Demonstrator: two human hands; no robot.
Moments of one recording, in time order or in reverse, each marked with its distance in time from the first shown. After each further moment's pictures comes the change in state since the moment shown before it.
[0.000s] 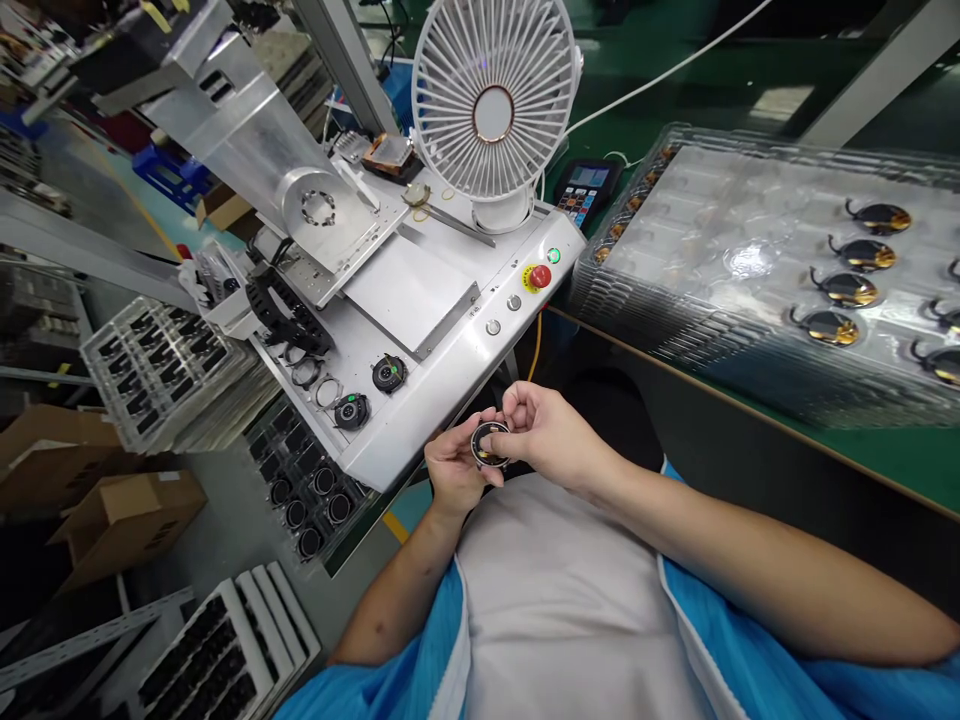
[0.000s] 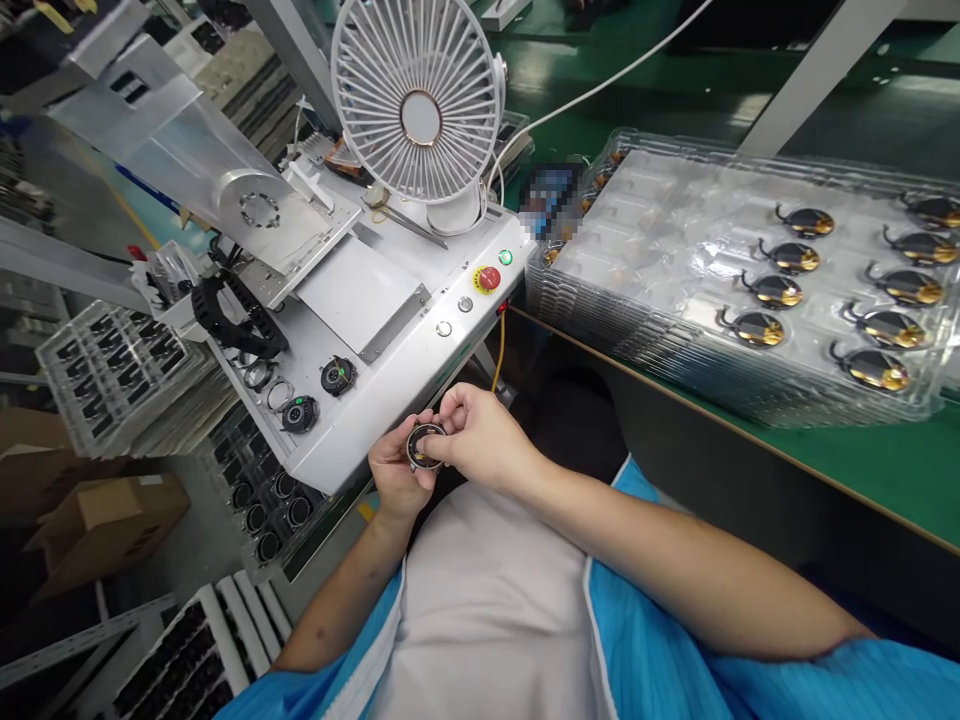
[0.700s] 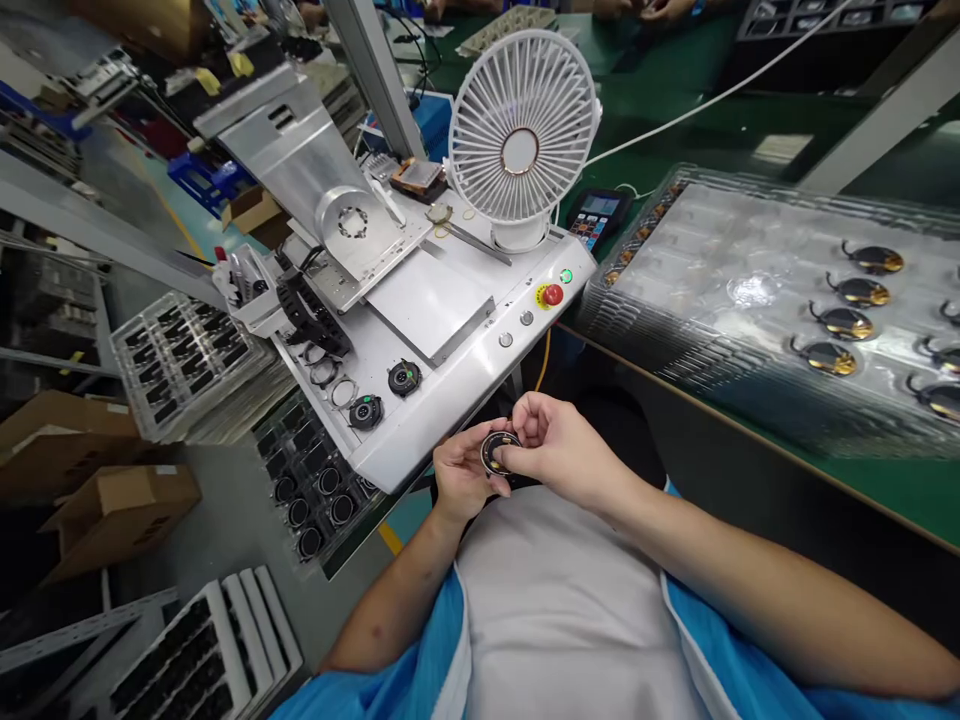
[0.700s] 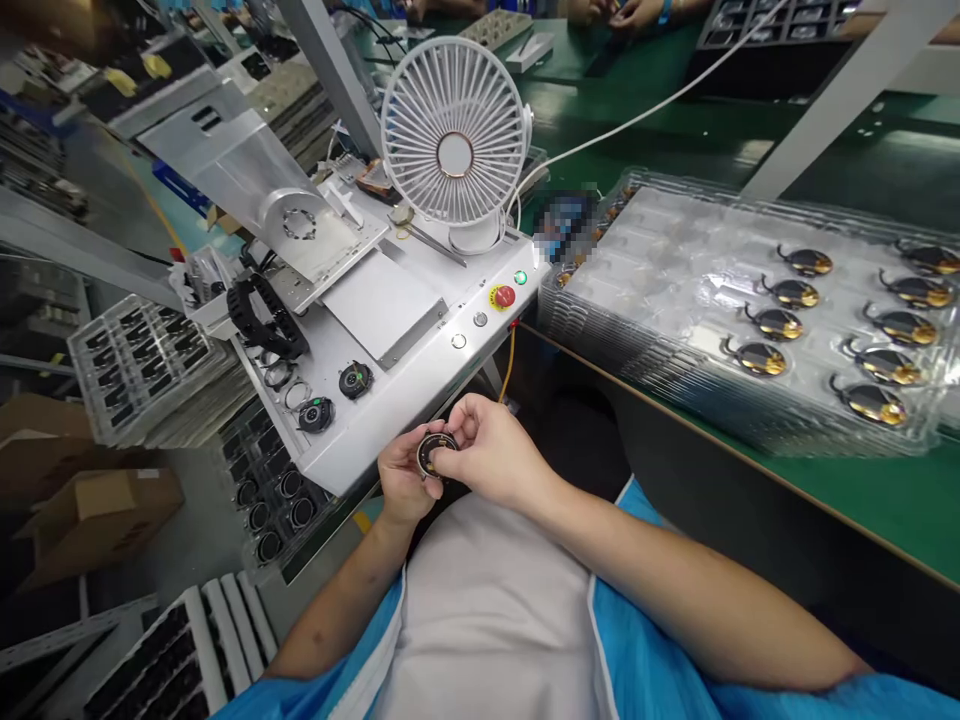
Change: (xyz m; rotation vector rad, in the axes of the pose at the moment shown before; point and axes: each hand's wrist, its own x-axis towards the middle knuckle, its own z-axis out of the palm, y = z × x) left_hand 0.003 0.007 0.001 0.001 -0.132 0.035; right_hand -0.009 -0.011 0.004 -0.118 0.015 -0.075
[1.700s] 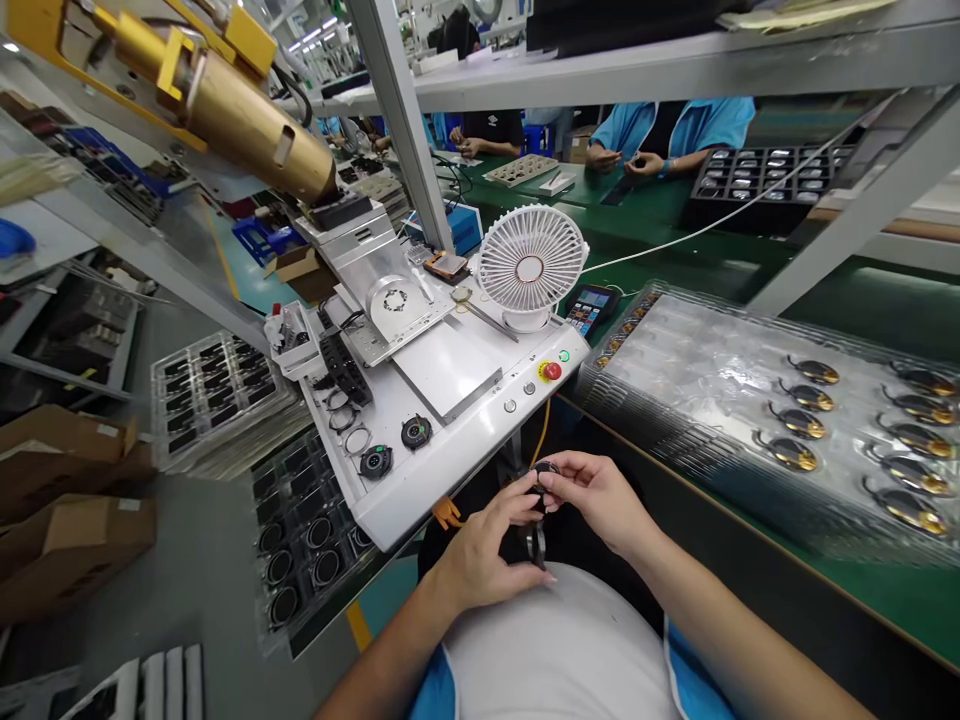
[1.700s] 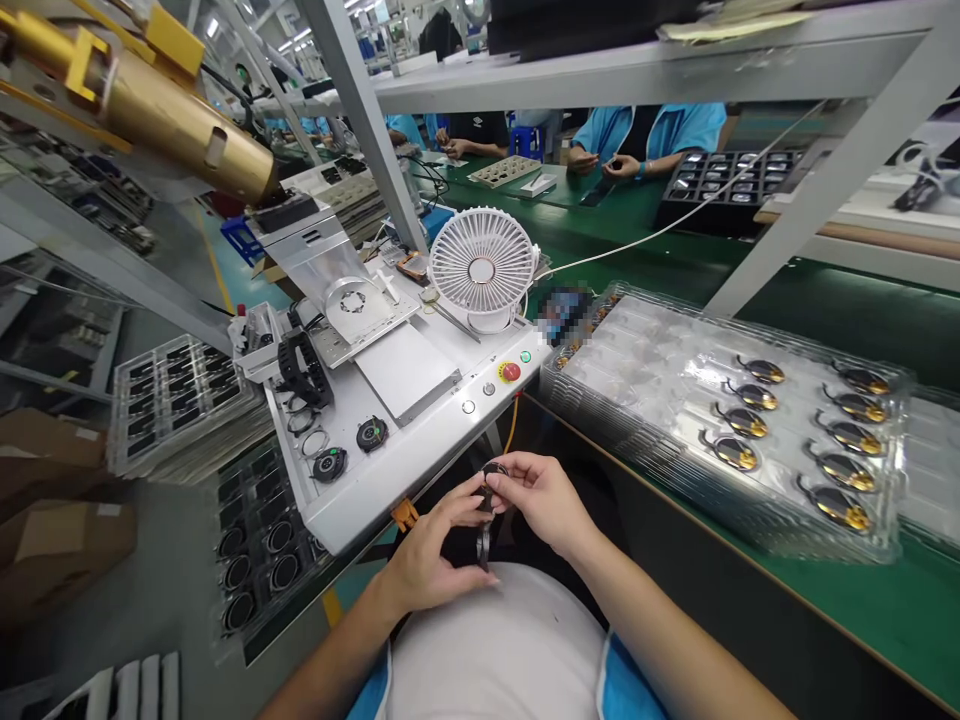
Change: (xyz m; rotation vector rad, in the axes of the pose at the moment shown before) left_hand -0.004 0.015 0.007 0.667 -0.518 0.086; right_hand 0.016 0.022 -0.063 0.037 0.001 -0.109
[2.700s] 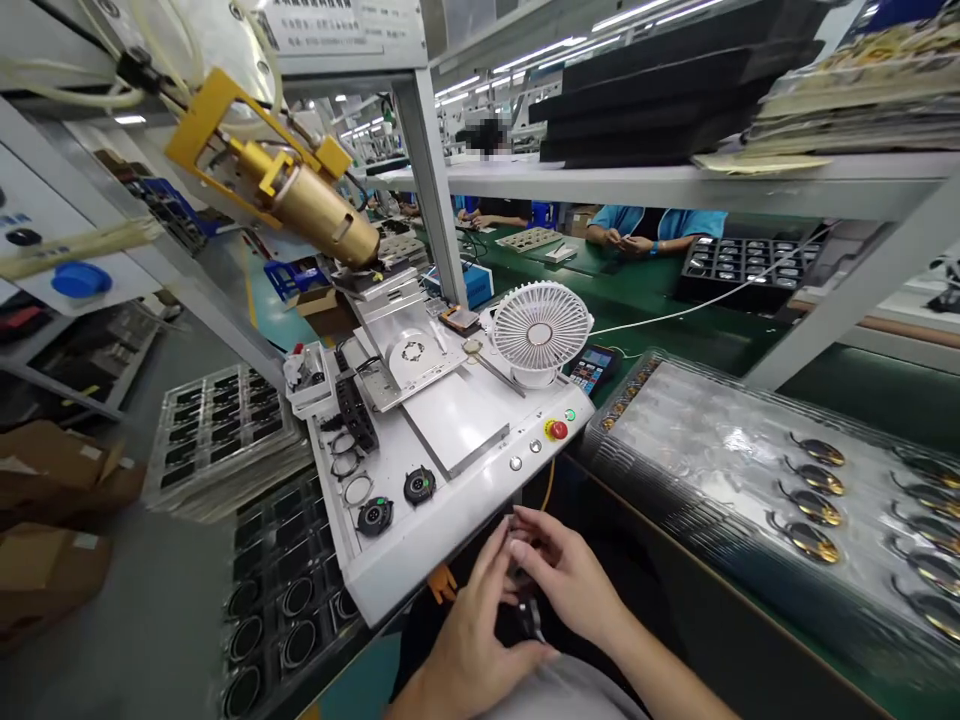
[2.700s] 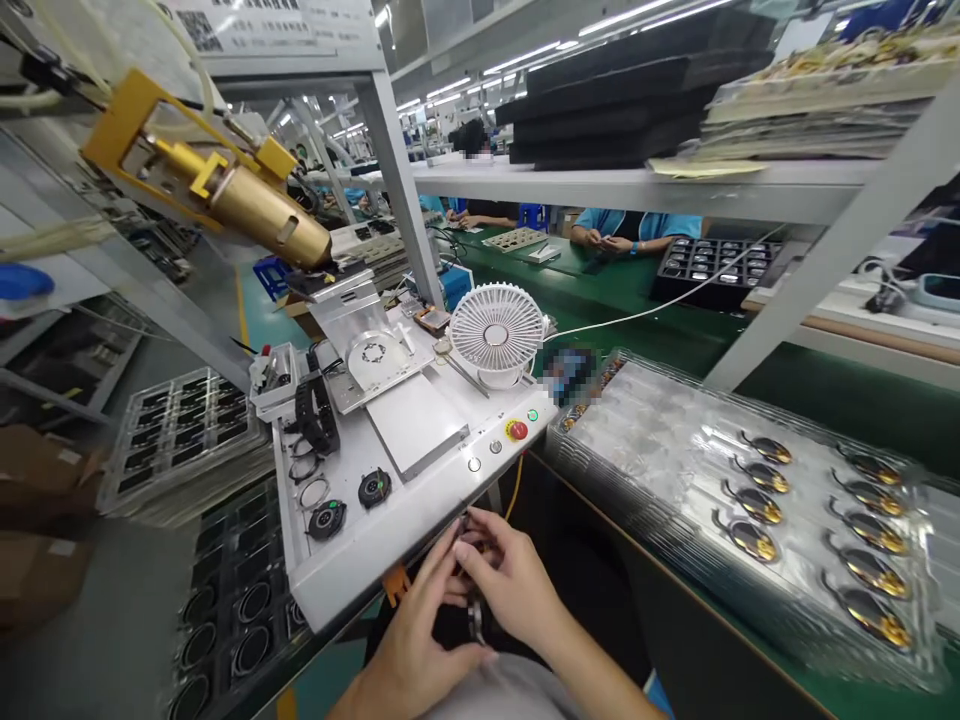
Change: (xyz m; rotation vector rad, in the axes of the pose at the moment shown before) left_hand -0.020 -0.013 0.013 0.075 0.183 -0.176; right_hand 0.017 0.028 0.025 -0.280 -0.053 -0.187
